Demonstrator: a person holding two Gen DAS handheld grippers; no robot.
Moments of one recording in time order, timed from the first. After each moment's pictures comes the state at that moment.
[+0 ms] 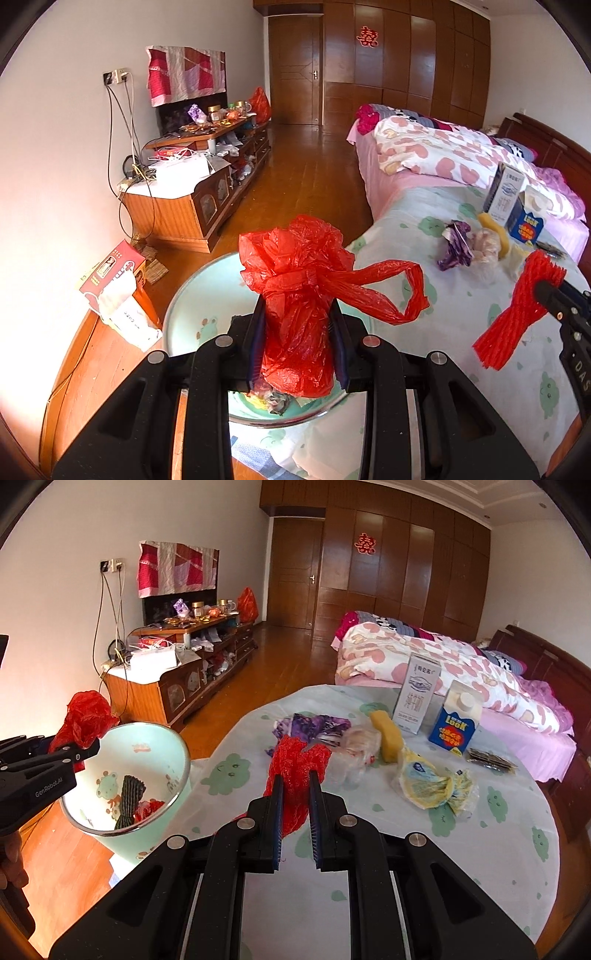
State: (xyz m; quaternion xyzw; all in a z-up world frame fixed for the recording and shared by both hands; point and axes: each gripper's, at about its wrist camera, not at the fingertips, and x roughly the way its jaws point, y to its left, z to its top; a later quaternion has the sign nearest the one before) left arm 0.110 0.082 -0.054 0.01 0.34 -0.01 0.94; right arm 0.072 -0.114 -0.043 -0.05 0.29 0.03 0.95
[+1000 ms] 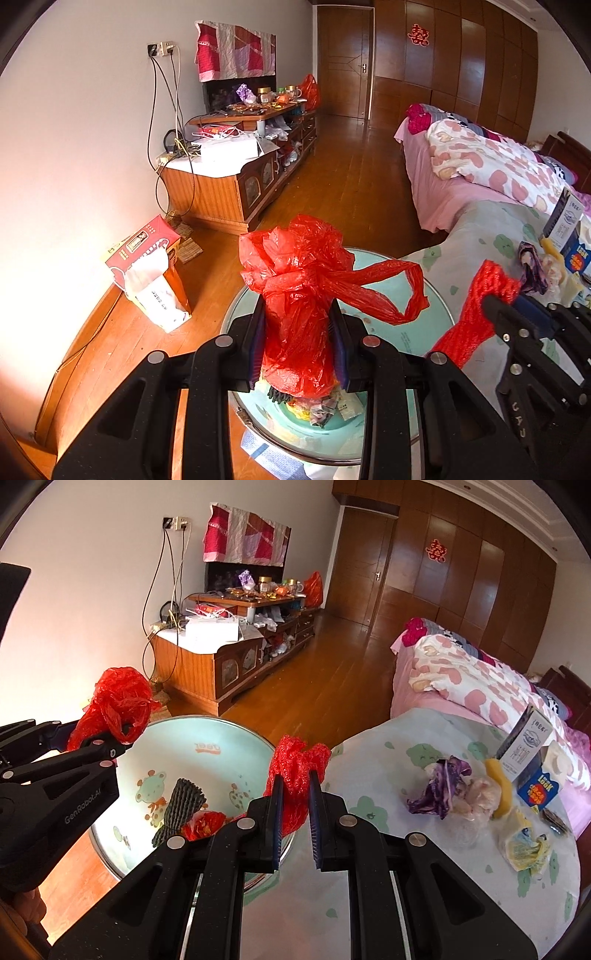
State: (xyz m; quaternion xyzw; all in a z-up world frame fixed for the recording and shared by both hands) left arm 0.148 0.140 -0.077 -0.02 0.37 0.08 0.93; right arm 0.146 0.005 -0.069 -0.11 0.34 0.11 0.93
